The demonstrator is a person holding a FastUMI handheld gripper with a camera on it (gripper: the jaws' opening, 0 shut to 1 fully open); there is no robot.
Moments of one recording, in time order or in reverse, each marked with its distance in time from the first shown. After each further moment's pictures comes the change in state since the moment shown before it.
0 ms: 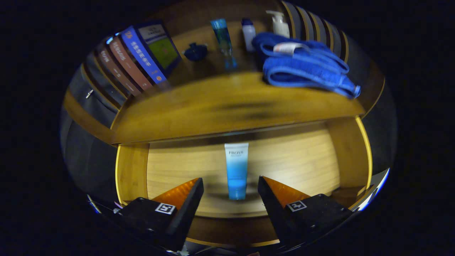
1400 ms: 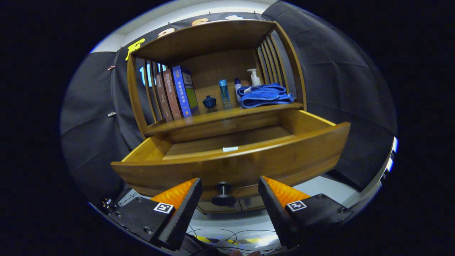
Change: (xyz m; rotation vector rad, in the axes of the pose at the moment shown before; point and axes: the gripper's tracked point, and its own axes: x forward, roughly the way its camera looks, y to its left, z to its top) arm -0.094 -0.024 -0.099 -0.038 -0.817 0.046
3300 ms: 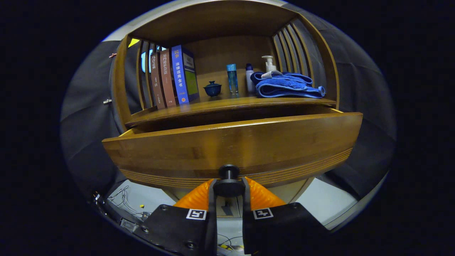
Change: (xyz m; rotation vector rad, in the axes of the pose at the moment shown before) arm 0.101 0.013 -0.037 -0.083 0.092 0.007
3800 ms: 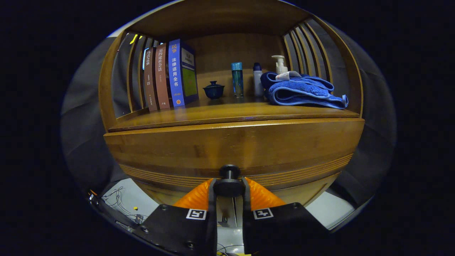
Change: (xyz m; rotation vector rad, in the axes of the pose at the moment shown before) arm 0.072 0.003 0.028 -0.044 -0.025 0.005
